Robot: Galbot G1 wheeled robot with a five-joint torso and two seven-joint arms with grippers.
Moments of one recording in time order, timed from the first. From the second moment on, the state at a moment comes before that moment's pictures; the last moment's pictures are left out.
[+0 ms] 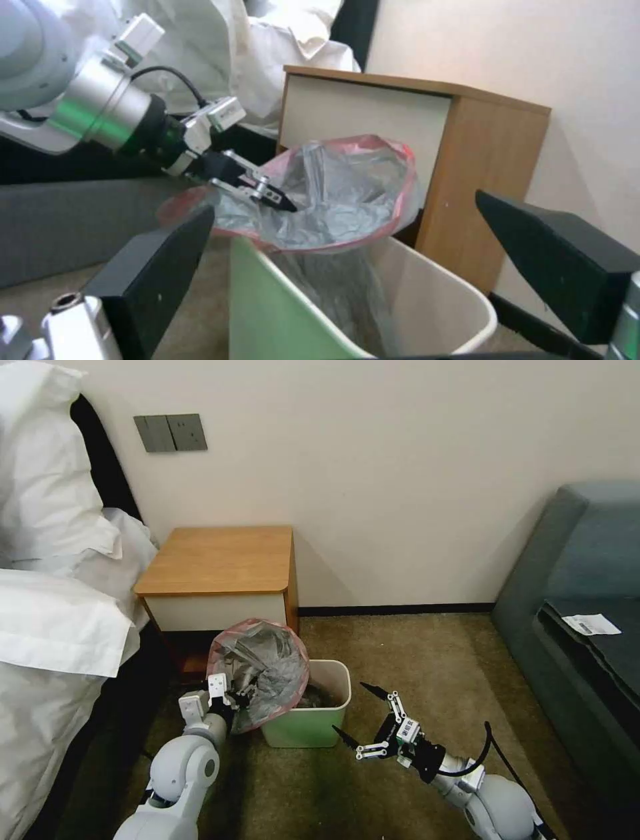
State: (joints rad) left arm 1.35 -1.33 -0.48 -1.91 -0.54 0.54 -0.21; right arm -1.48 1.20 0.40 1.82 0.18 0.41 -0.70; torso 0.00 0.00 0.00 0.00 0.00
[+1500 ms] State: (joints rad) left arm 1.55 -1.43 -0.49 -2.04 -0.26 0.11 -0.21; right arm -1.52 1.20 0.14 2.15 0.31 0.21 -0.32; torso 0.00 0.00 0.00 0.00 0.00
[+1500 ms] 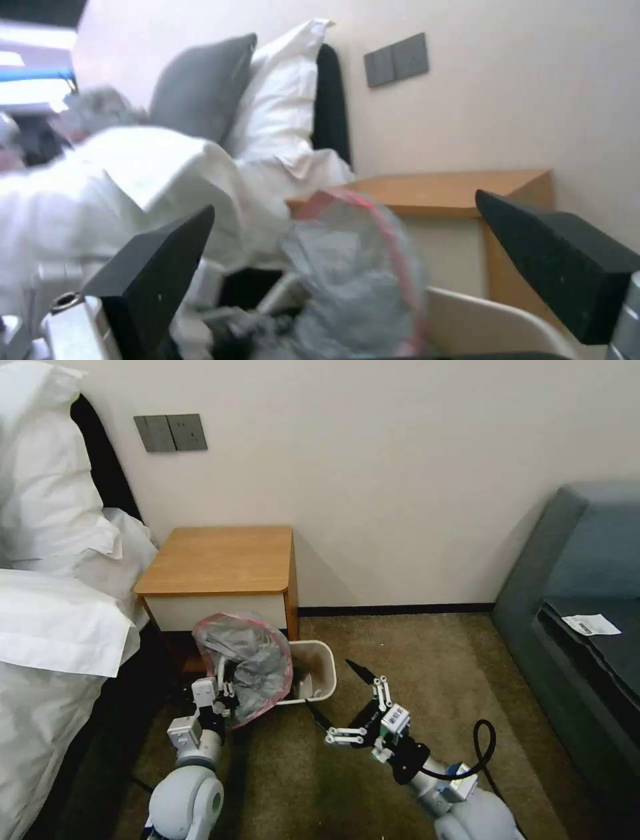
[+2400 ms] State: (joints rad) left arm 1.69 -1.51 -0.45 -2.12 -0.09 -0.01 -0.15; right arm -1.16 1.20 -0.02 1.87 0.37 0.10 -0.21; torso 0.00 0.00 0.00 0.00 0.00
